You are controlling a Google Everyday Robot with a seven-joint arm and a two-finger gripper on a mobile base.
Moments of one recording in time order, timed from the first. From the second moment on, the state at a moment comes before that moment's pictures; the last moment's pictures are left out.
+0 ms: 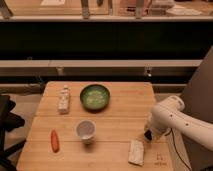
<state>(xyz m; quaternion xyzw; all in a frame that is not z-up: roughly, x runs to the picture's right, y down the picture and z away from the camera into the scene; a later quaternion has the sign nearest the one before) 0.251 0.245 0.763 -0.31 -0.08 -0.20 0.93</state>
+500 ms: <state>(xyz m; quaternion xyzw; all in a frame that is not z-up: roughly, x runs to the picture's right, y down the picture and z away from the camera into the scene) 0.247 0.246 0.761 -0.30 -0.09 -0.22 0.92</state>
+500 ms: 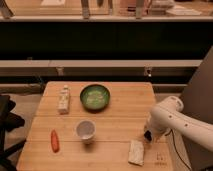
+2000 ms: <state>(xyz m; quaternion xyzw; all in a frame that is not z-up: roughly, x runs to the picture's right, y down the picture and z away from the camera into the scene) 0.240 0.250 0.755 -0.29 -0.10 -0.26 0.91</state>
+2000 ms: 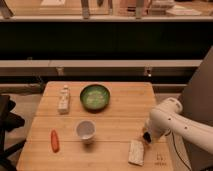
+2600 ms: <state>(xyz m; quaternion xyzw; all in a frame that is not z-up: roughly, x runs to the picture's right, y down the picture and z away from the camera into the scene) 0.237 0.253 0.752 -0.29 -0.10 -0.28 0.91</state>
